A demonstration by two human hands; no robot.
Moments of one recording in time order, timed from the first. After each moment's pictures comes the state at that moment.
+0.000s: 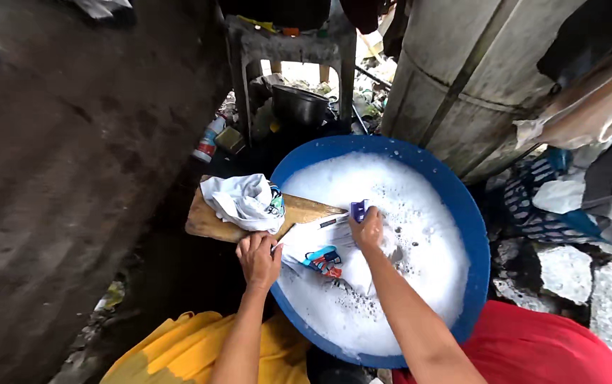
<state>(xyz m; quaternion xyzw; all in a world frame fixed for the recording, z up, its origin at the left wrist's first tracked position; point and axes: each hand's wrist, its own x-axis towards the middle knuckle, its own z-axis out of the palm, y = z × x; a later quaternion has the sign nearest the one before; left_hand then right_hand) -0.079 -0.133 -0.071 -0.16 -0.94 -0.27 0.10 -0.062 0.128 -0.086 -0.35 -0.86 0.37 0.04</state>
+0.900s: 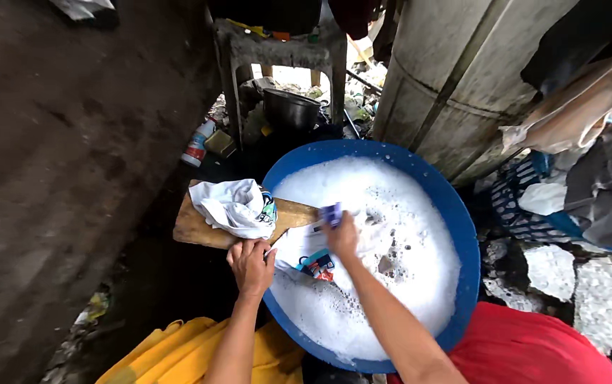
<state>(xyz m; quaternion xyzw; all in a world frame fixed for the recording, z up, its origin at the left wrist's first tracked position) -0.081 -0.128 -0.067 -0.16 -0.94 -0.28 0.11 -0.066 0.086 -0.066 -0.30 -0.87 0.39 0.01</state>
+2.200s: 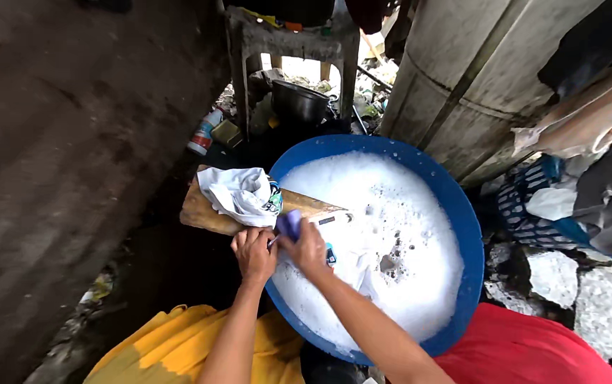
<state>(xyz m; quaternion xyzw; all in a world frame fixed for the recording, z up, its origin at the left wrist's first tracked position) -0.081 -0.127 -0.061 -0.15 -0.95 -0.28 0.08 -0.061 0.015 -0.038 -0.20 -0.88 0.43 -0.04</state>
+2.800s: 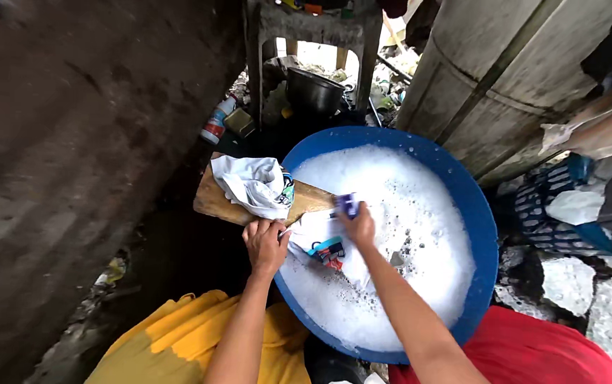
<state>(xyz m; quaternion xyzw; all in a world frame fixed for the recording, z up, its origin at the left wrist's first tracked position) -0.084 -0.130 -0.070 -0.14 -0.95 -0.28 0.08 -0.063 0.103 -0.070 -0.27 -0.88 0.39 -0.01</state>
